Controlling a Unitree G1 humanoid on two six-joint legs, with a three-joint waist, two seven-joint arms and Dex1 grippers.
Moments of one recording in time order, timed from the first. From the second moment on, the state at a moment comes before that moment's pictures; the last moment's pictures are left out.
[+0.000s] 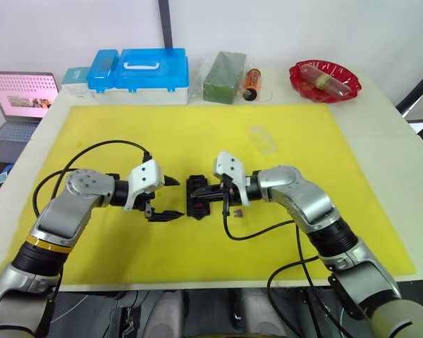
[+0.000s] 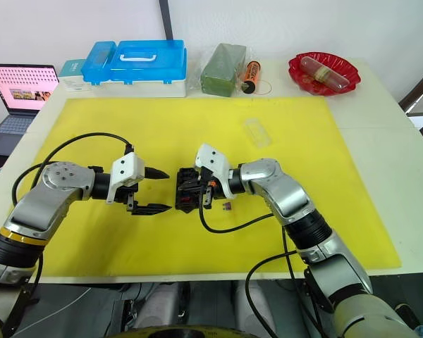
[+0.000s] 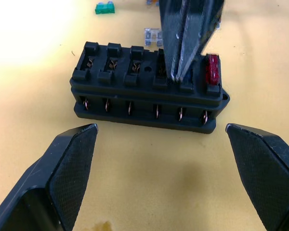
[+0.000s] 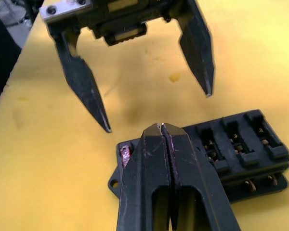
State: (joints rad) left arm -0.43 0.77 -0.18 -0.10 -0.27 0.38 -1.18; right arm -0.66 -0.41 0.41 -0.02 0.27 0.58 1.01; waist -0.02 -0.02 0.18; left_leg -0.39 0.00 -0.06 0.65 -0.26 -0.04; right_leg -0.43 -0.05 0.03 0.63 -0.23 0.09
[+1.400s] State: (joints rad) left arm -0.32 1.04 0.10 -0.12 -0.46 0.56 -1.30; right arm -0.42 -1.04 -0.05 -0.29 0.48 0.74 1.22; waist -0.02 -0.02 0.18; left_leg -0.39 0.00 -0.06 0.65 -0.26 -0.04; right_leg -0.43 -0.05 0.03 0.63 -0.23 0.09
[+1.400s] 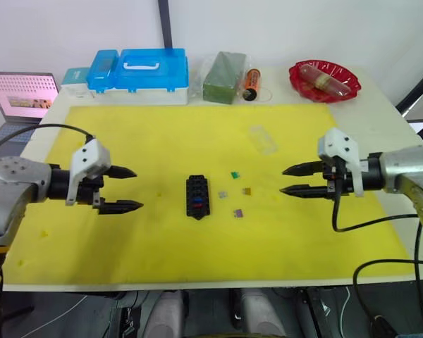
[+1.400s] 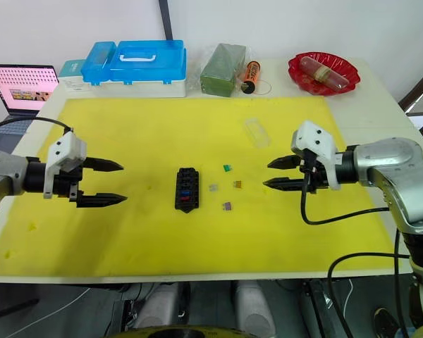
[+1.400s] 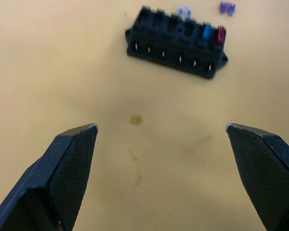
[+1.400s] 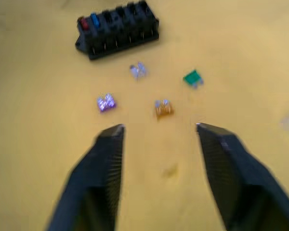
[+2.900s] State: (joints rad) left arm -0.37 0.84 -0.05 -0.41 -0.51 0.55 -1.16; right arm -0.54 -0.59 0.02 -0.24 0.77 1.57 0.70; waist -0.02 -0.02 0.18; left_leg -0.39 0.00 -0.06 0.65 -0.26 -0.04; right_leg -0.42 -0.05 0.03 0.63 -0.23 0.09
